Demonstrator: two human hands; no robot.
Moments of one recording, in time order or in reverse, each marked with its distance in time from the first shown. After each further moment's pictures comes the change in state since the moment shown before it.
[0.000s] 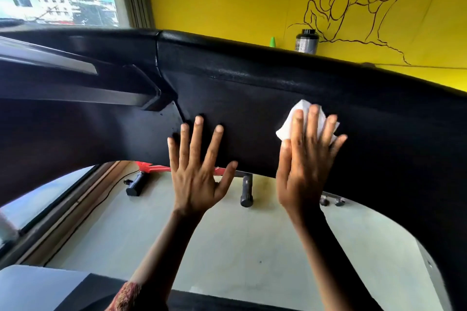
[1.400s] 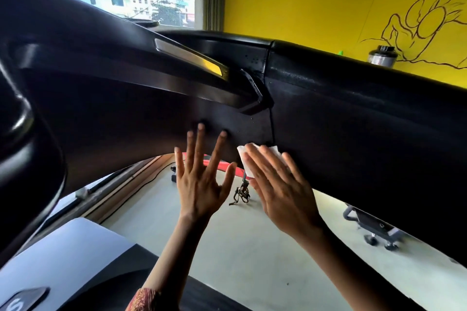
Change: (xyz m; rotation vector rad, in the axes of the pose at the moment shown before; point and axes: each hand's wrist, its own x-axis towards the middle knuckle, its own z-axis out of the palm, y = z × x) left_hand -0.035 -0.094 -0.044 0.228 -0.089 -0.268; right_hand -0.026 -0.094 0.044 0.077 -0.282 -0.682
